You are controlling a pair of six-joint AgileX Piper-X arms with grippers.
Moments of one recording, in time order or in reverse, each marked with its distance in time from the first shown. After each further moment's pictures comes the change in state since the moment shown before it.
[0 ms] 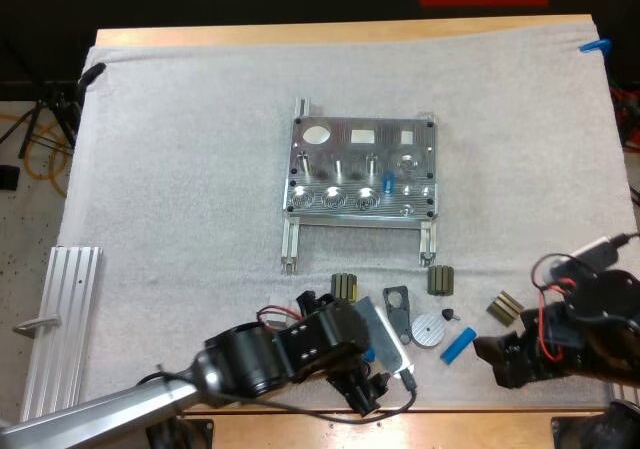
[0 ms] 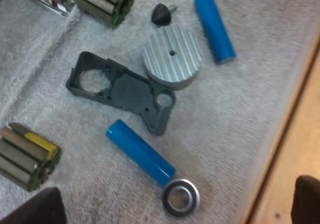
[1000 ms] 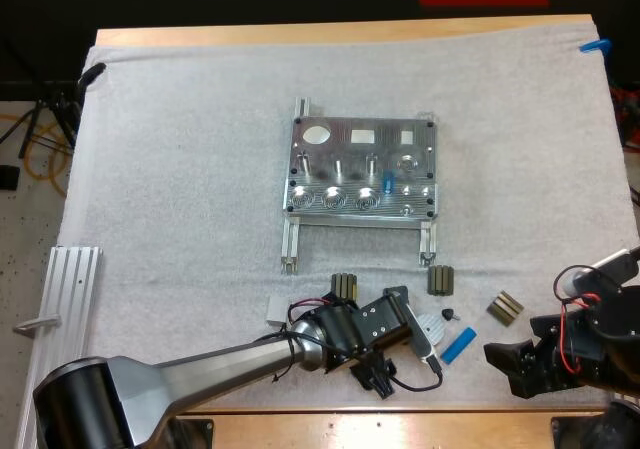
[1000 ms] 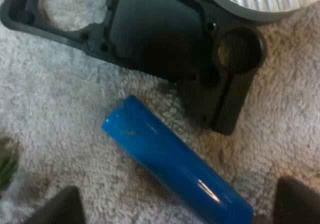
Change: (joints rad) left arm 0.034 0.456 0.000 -0.135 -0.064 0.030; right arm 0.000 -0.065 0.024 -0.005 -0.002 0.020
